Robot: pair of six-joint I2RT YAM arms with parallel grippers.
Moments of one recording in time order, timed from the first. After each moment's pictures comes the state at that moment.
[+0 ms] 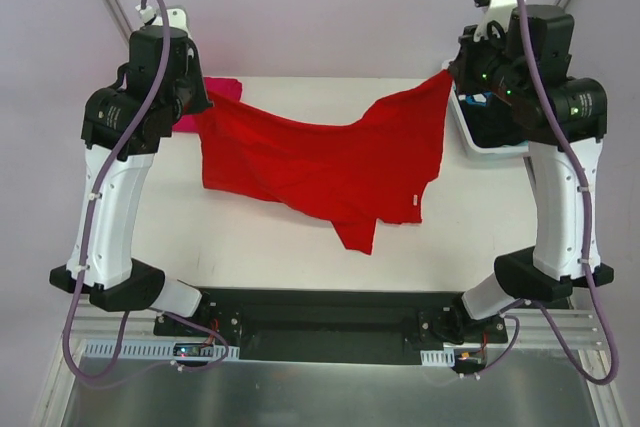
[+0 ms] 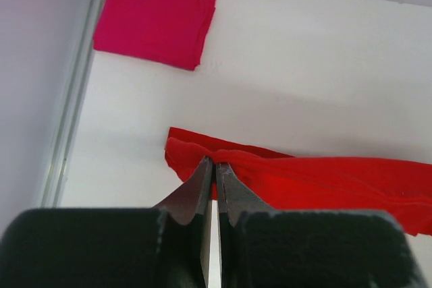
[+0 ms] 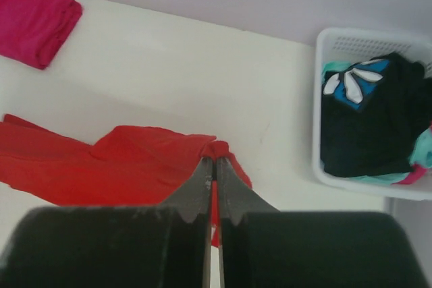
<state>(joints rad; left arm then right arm) -0.37 1.44 2.17 -1.27 -0.37 -0.29 0.26 1.57 2.38 -1.22 -0.02 0.05</state>
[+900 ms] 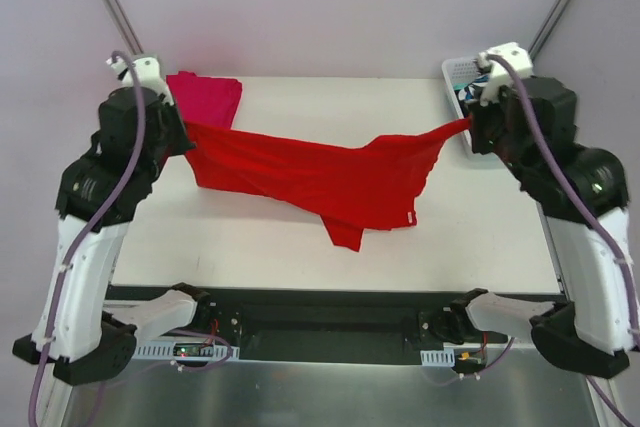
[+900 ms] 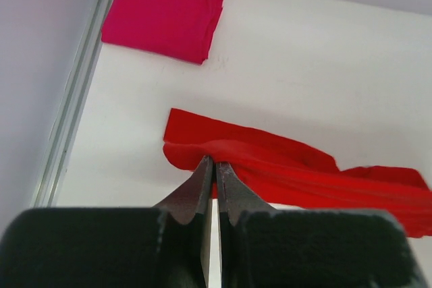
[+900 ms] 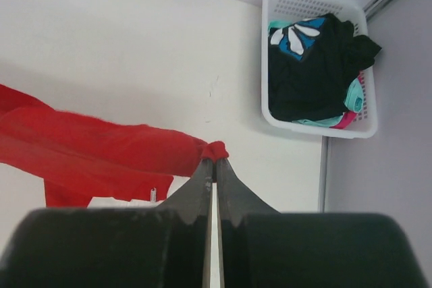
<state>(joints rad) -0.37 1.11 1.70 -1.08 -0.42 -0.27 0.52 1.23 1.91 -1.16 0.39 -0.07</state>
